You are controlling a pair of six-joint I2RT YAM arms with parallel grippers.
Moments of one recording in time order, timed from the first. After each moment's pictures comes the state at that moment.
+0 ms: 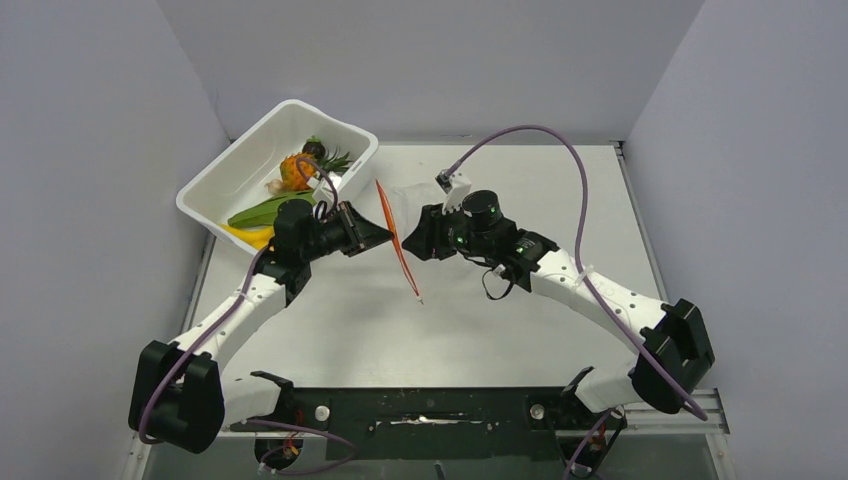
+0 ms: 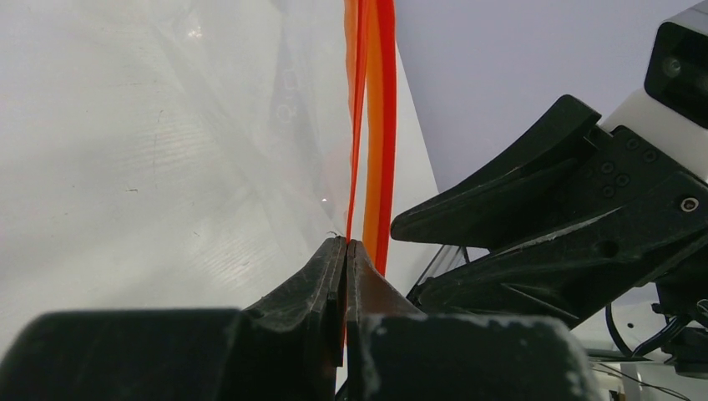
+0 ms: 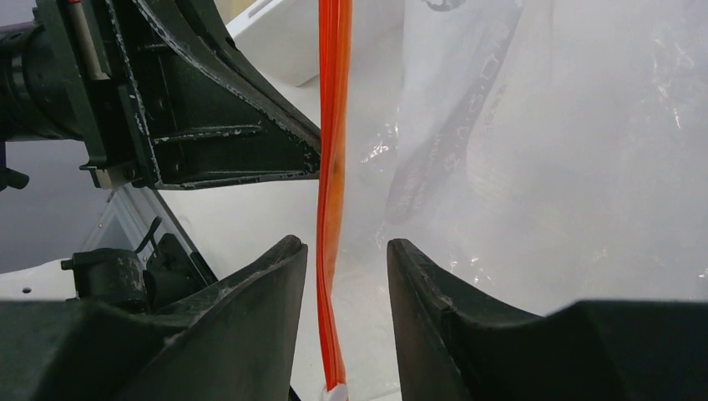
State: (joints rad) left arm -0.33 1.21 0.73 0.21 0.57 -0.88; right arm 0.75 1.39 1.09 -0.12 -0.20 0.47
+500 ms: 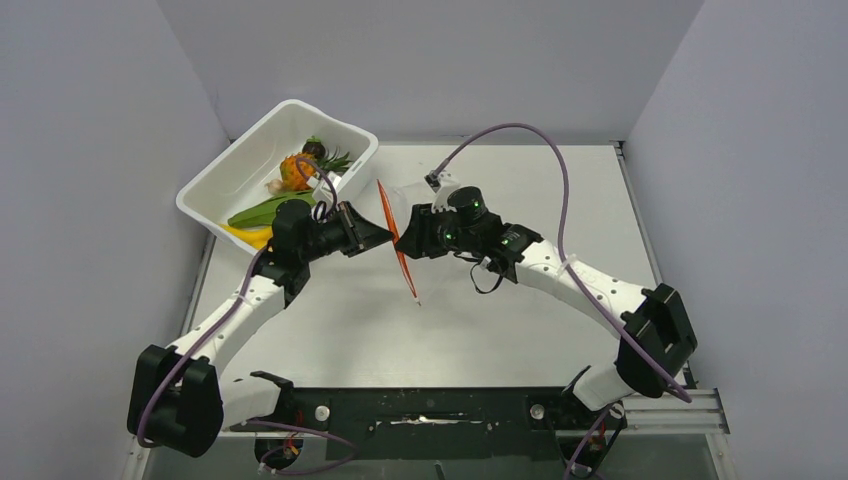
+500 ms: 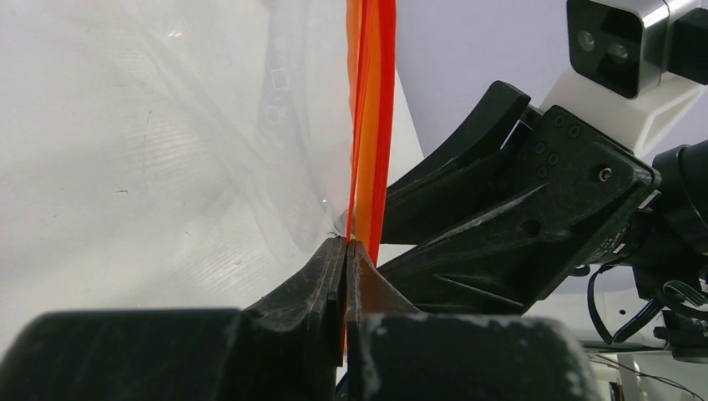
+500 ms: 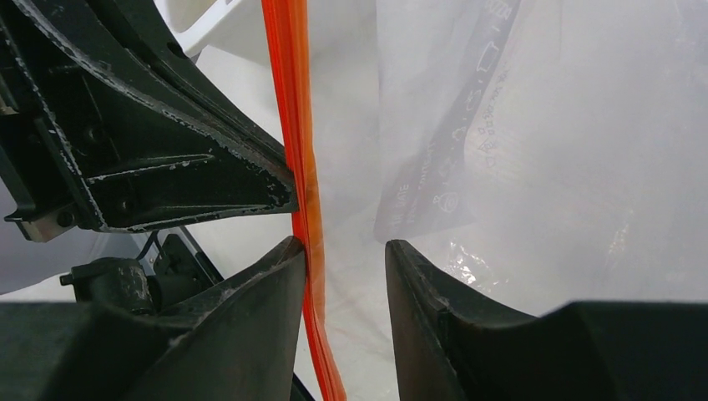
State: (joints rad) left arm -0.33 1.20 0.73 0.21 0.59 -0.88; right arm 0.76 1.49 1.16 -0.16 -0.20 0.53
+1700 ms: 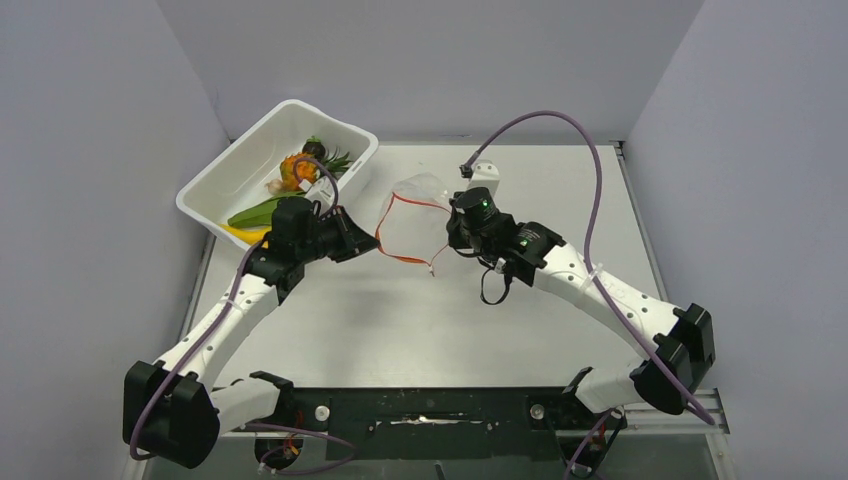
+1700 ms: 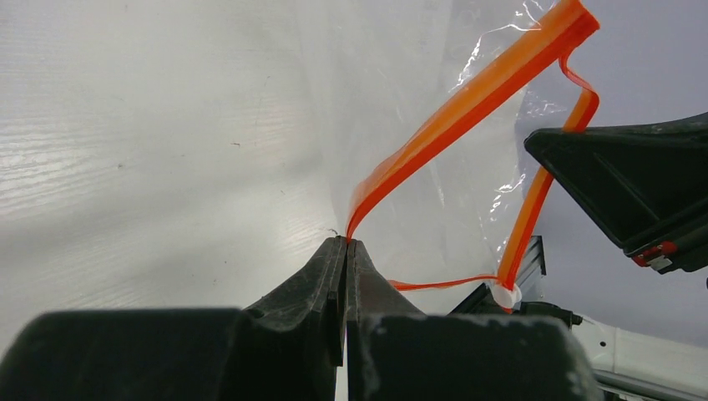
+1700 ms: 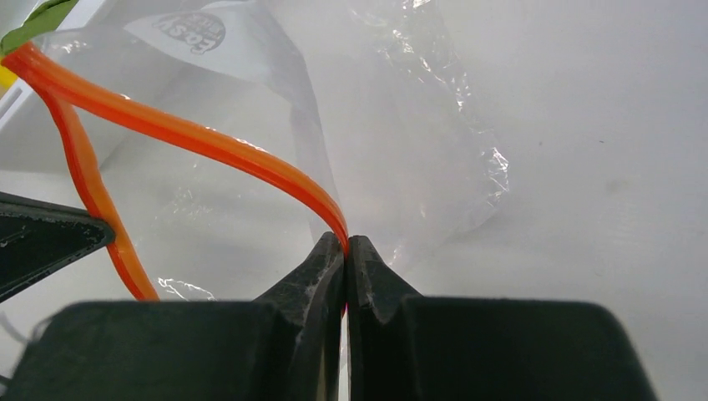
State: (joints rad) left arm -0.34 1.14 0.83 -0.17 0.40 -0.71; right arm 0.80 1.38 1.23 -0.47 0.37 0.53
